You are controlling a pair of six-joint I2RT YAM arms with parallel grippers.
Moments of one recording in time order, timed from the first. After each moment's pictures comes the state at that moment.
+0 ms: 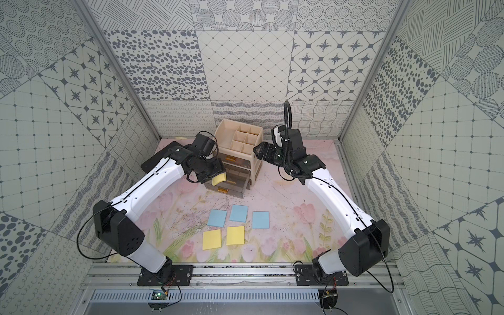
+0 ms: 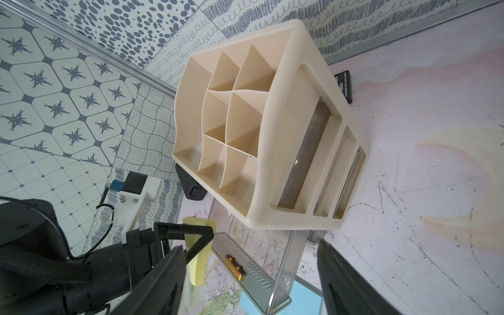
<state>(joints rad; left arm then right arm) -0.51 1.65 1.60 -1.02 0.05 -0.87 0.45 1.43 1.41 -0.49 -0.25 0.69</state>
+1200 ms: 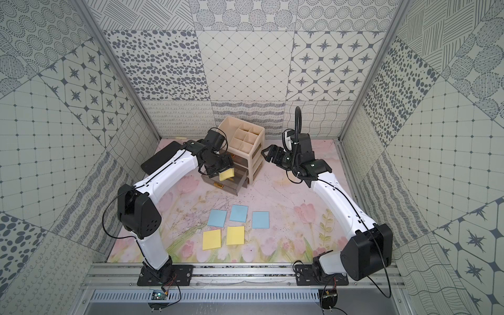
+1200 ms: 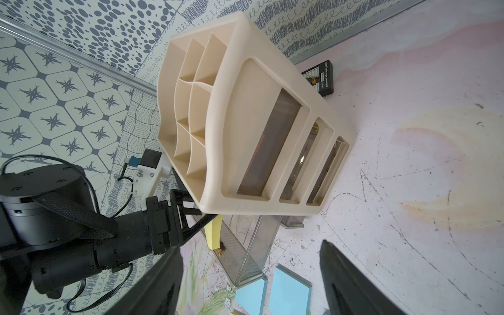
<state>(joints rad) -0.51 1.83 1.73 -1.00 0.07 -0.85 0.36 1.39 1.30 -0.44 -0.35 0.70</state>
